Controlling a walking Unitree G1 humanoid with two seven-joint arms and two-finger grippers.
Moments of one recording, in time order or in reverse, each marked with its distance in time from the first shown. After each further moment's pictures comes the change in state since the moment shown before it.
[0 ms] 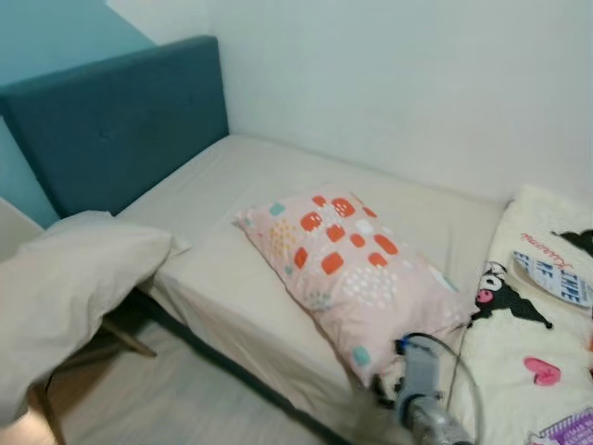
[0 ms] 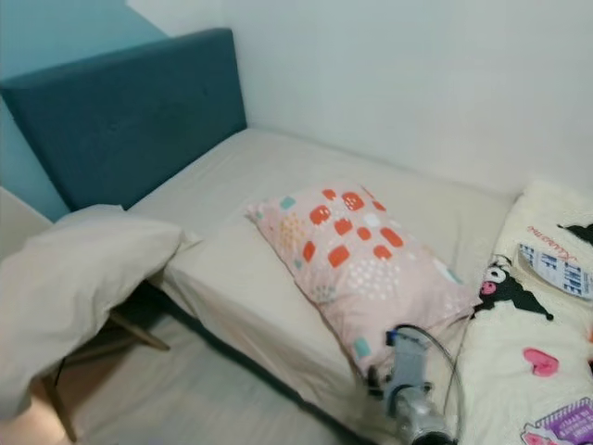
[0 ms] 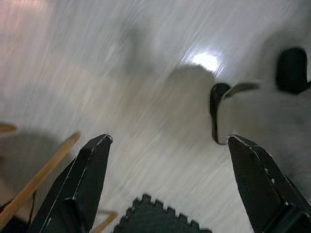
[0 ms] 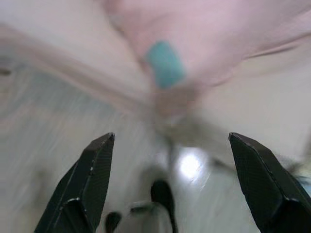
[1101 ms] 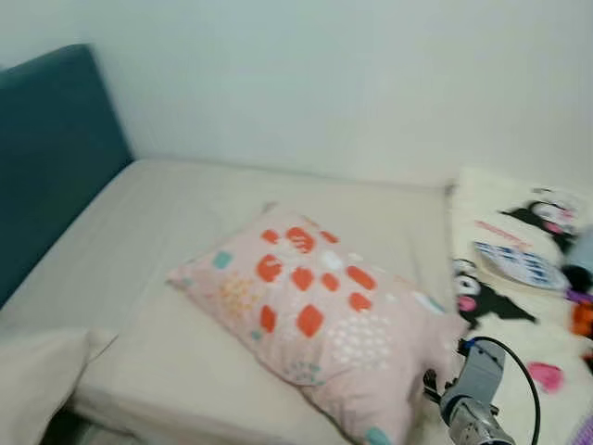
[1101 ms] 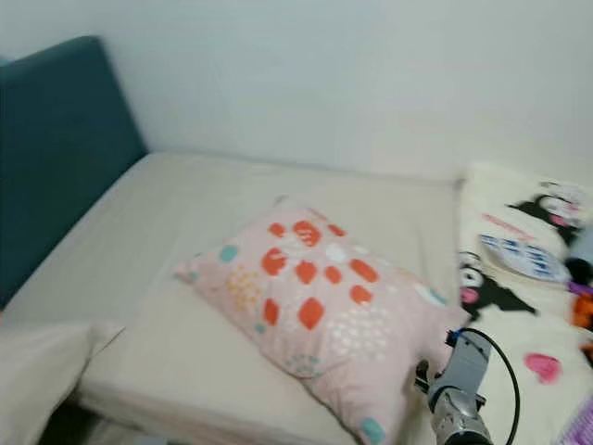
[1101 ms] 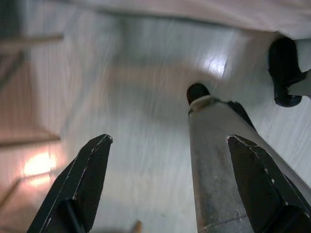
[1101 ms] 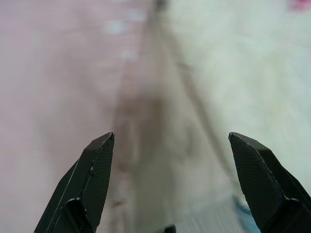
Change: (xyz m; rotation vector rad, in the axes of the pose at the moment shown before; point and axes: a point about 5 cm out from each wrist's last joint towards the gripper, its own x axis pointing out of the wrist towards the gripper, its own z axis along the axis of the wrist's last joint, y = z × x) left arm 0.001 -0.003 0.009 -0.005 -0.031 0.006; right arm -0.013 -0.079 0.013 0.310 -0.074 -0.329
